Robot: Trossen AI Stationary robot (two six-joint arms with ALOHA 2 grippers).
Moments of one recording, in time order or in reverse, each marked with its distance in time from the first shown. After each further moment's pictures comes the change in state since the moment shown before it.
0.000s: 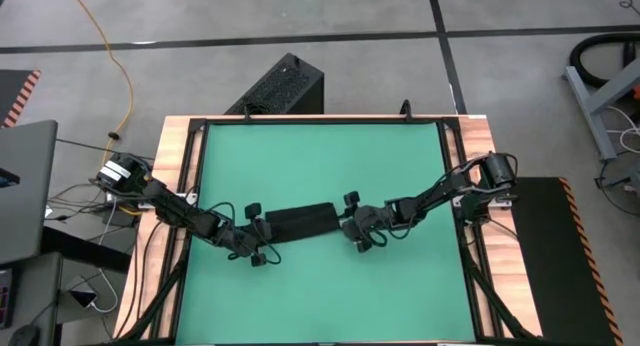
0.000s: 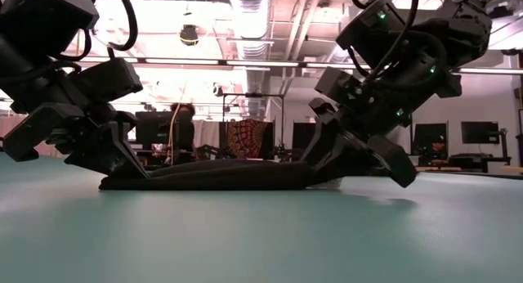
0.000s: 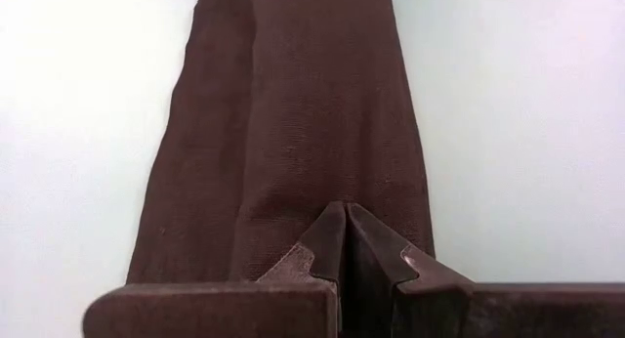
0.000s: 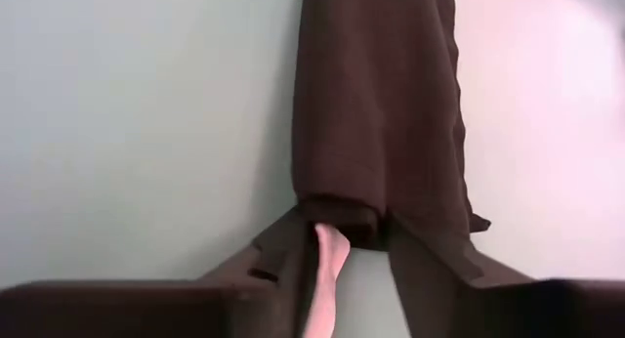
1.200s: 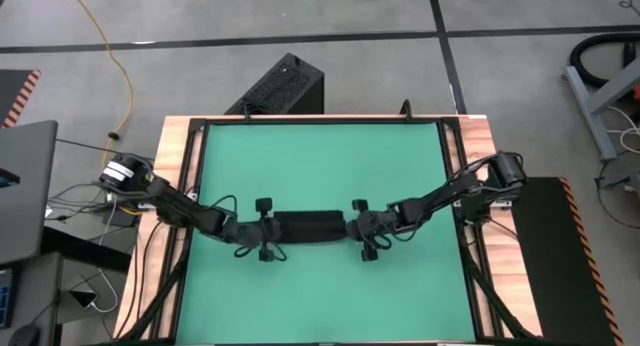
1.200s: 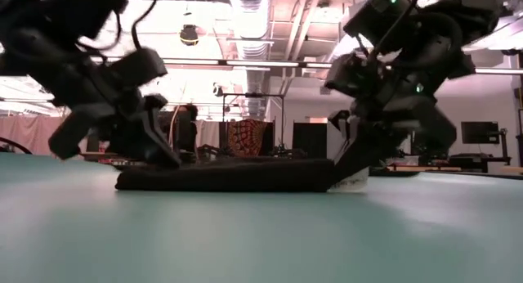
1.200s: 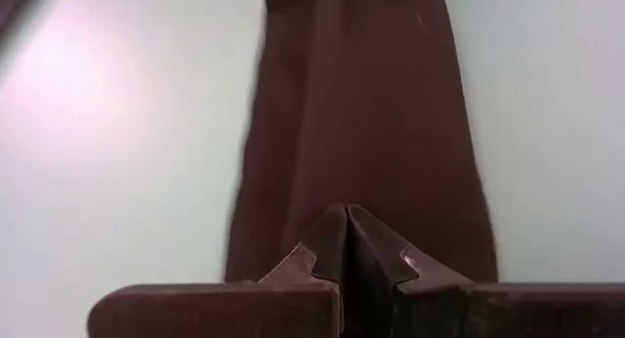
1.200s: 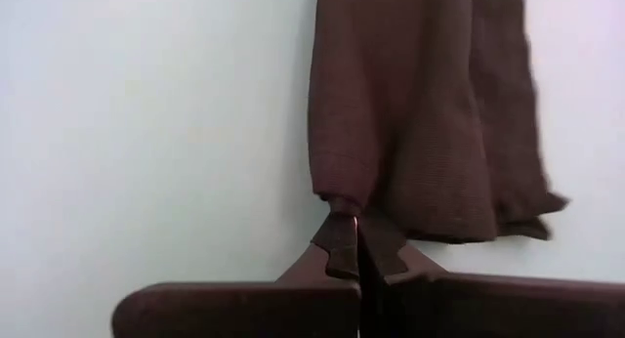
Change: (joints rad) left arm 0.083 0.024 0.058 0.152 -0.017 0.343; right arm 0.053 -0.084 0.022 -0.226 -0.152 0.427
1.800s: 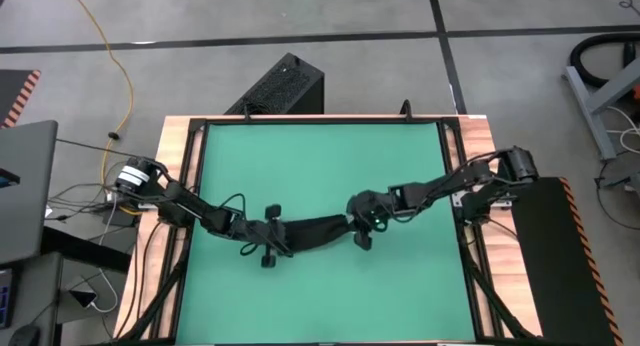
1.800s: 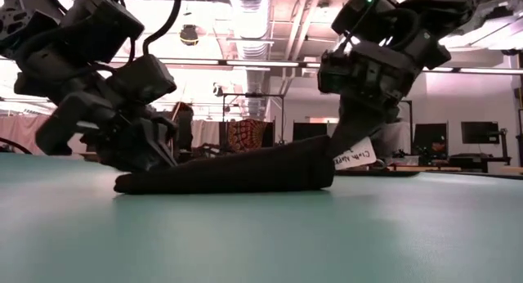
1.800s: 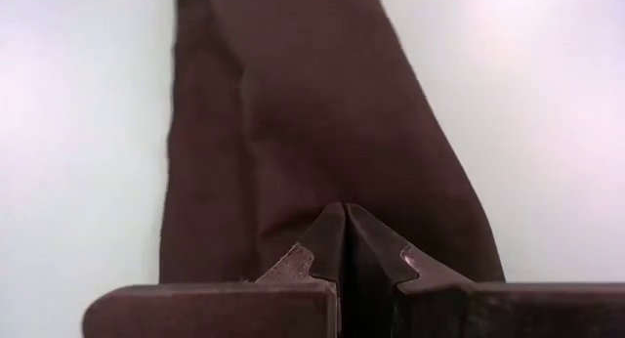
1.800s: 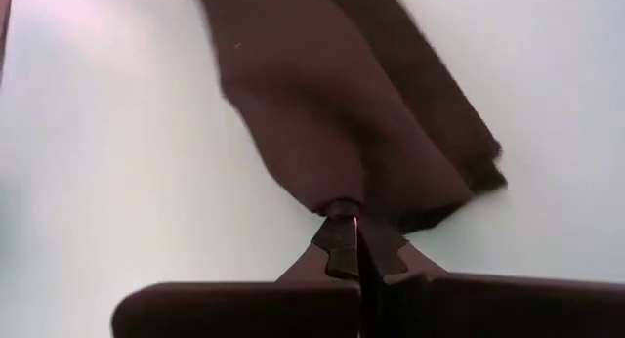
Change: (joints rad) left arm 0.058 0.134 0.001 0.098 0.317 -0.130; right arm -0.131 -0.101 0.048 -0.150 -0.234 0.483
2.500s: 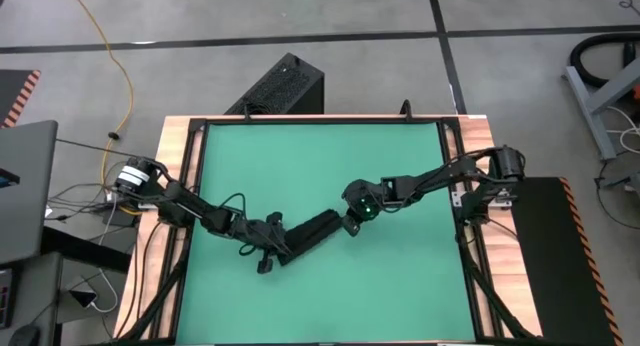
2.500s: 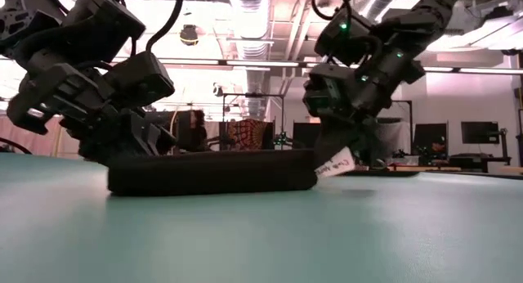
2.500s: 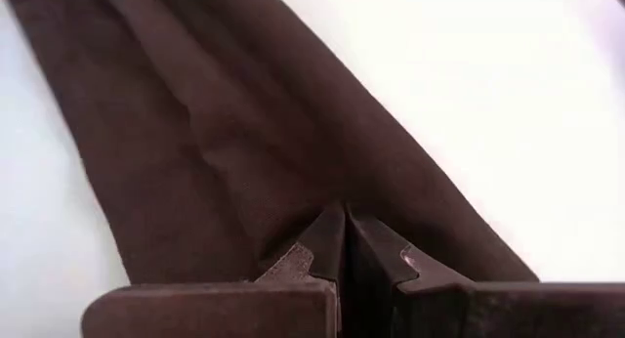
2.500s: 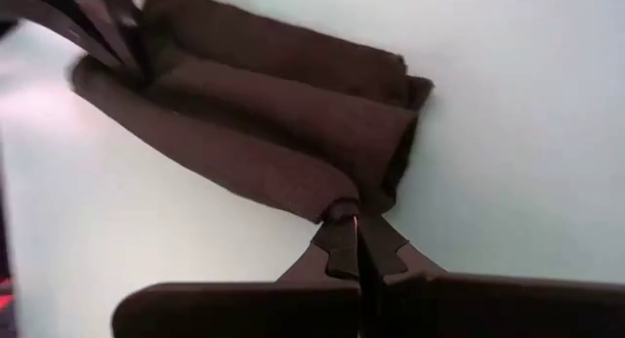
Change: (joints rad) left arm 0.003 0.000 0.001 0.001 0.197 -0.130; right arm -0.111 0.097 0.044 0.022 -0.065 0.254
